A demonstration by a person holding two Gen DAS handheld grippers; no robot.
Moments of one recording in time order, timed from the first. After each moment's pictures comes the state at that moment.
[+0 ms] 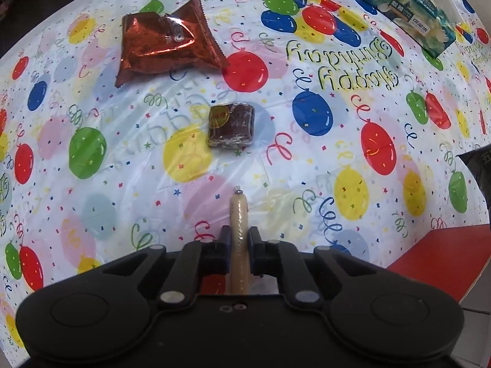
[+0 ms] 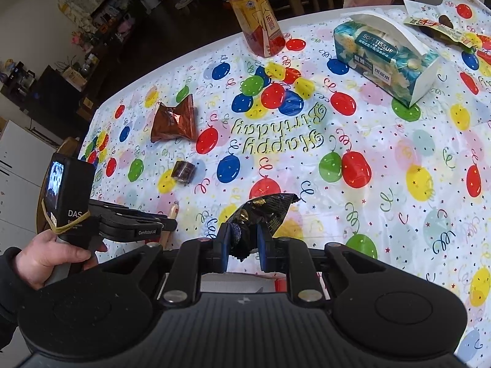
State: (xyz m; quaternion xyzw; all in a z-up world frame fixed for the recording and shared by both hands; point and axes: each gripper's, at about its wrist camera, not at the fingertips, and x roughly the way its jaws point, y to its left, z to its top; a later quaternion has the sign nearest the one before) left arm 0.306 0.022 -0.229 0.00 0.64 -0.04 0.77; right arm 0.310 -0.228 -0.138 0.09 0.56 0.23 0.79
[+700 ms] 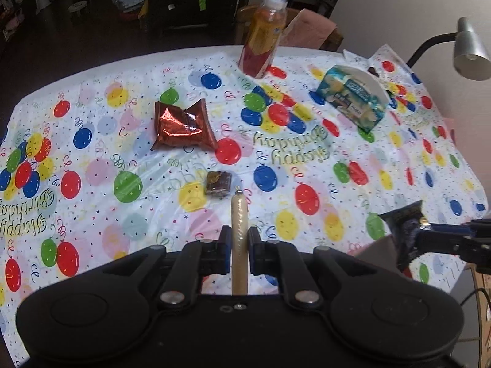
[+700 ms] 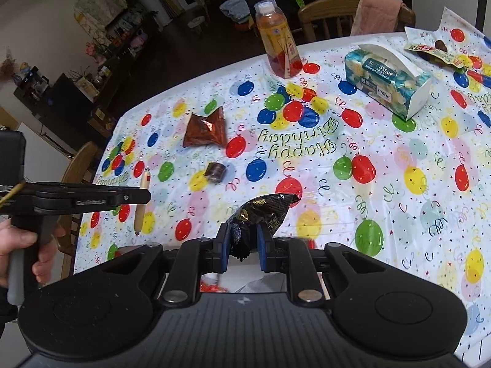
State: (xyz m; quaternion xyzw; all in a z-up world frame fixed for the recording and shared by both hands) left arm 0.236 0.043 -0.097 -0.07 0.53 -0.07 0.85; right arm 0.247 -0.224 -0.086 0.09 0.51 0.24 0.82
